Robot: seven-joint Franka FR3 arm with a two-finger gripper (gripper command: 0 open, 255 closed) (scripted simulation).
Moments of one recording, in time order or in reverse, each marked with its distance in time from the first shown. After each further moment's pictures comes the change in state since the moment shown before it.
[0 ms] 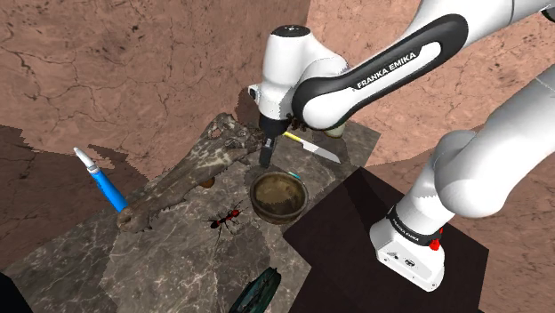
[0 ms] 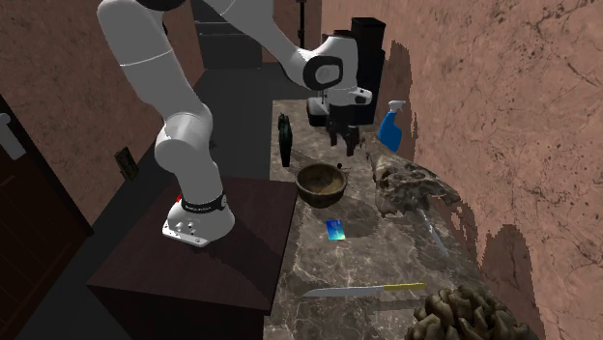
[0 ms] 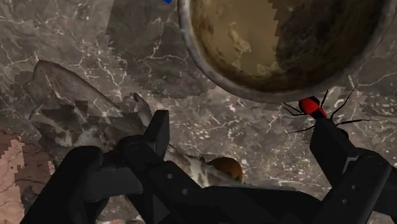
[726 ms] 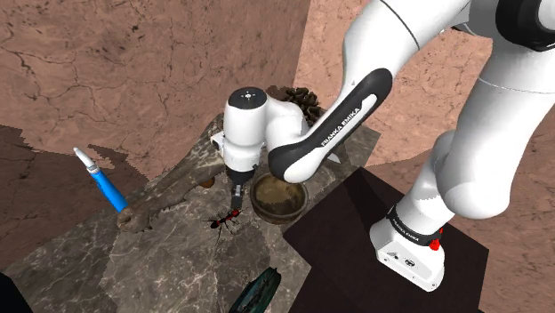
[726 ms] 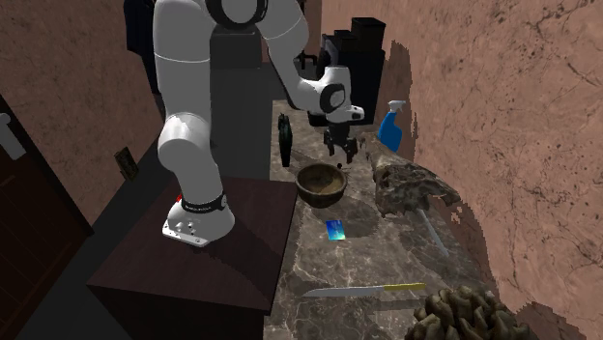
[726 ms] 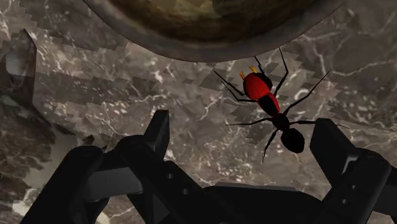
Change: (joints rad) arm 0.080 0.385 0.071 0.134 -0.300 0.218 0.222
